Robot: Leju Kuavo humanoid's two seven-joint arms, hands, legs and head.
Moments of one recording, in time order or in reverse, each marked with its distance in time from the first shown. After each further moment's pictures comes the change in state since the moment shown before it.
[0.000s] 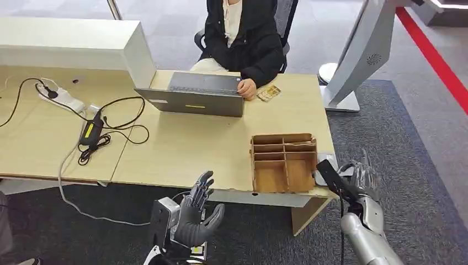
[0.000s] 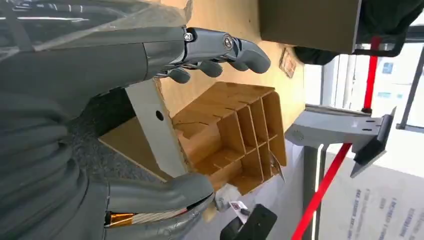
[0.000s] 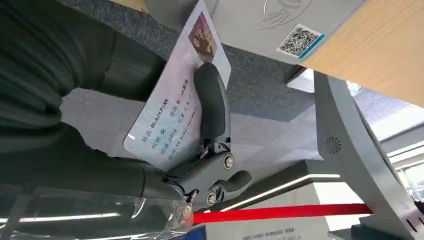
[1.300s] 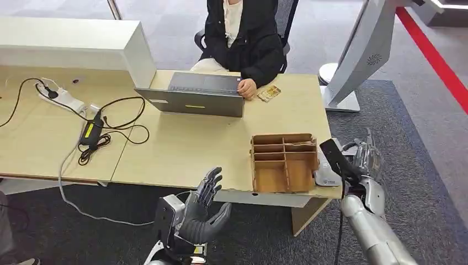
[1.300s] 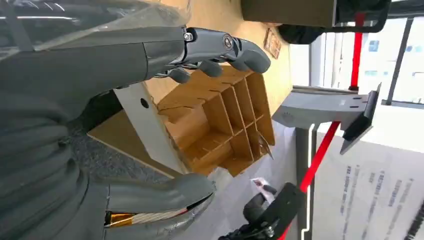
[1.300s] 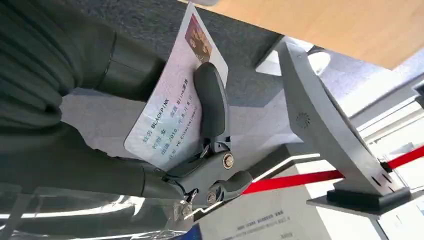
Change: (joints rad) left arm -0.043 -0.013 -0.006 0.026 -0.002 -0.087 -0.019; right arm -0.087 -0.019 0.054 -0.103 -0.072 0.000 0.031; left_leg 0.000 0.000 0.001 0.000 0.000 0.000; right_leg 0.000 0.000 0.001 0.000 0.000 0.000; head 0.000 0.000
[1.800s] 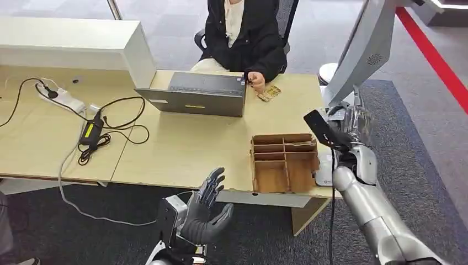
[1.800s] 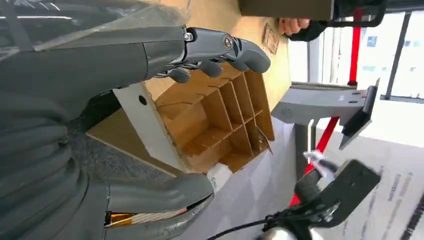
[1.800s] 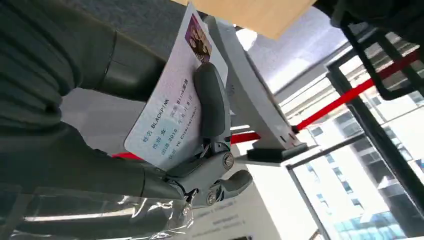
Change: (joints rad) left arm -0.004 -0.010 0.000 0.012 -0.004 -0.030 -0.010; right arm -0.180 -0.005 0.170 -0.093 0.045 0.035 0.030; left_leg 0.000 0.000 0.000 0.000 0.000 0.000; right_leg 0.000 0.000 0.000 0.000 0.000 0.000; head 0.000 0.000
